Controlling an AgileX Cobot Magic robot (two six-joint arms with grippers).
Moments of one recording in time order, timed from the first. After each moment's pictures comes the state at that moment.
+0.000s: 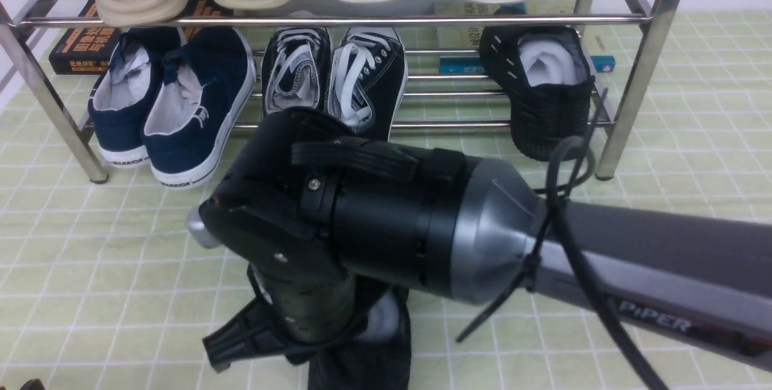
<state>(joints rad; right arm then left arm) 1.13 2.05 -1.85 -0.09 1.24 0.74 0.04 -0.01 0.01 0.08 0.39 -0.20</state>
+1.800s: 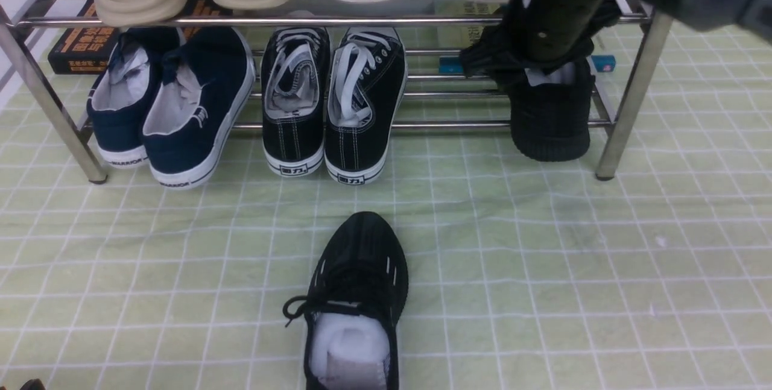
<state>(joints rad) 0.52 2.04 -1.98 -0.30 1.07 0.32 0.04 -0.01 0.01 0.08 0.39 -0.20</state>
